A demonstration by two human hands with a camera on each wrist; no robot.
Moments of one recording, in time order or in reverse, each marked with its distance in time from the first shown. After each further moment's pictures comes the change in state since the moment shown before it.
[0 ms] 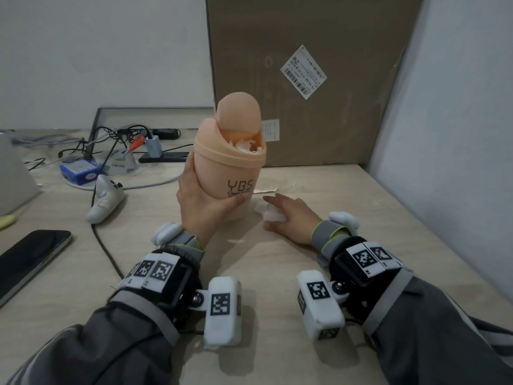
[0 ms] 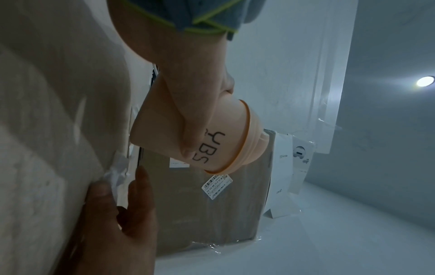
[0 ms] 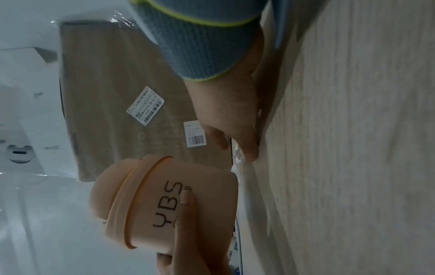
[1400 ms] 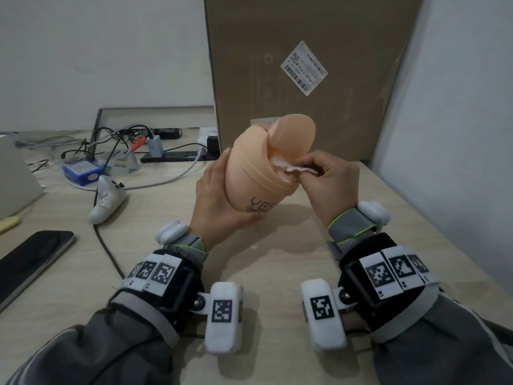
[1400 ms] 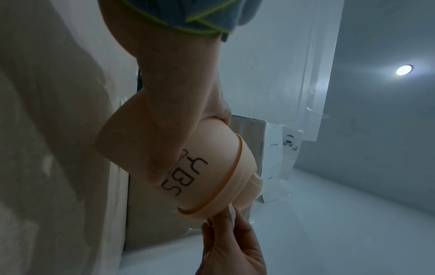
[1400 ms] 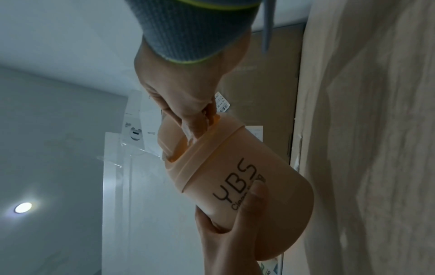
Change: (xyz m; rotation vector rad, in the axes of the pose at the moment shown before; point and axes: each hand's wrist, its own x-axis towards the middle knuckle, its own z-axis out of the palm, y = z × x) left_hand -0.019 0.026 -0.003 0.188 -0.290 0.223; right_hand -0.035 -0.022 -0.047 0.544 0.990 -0.207
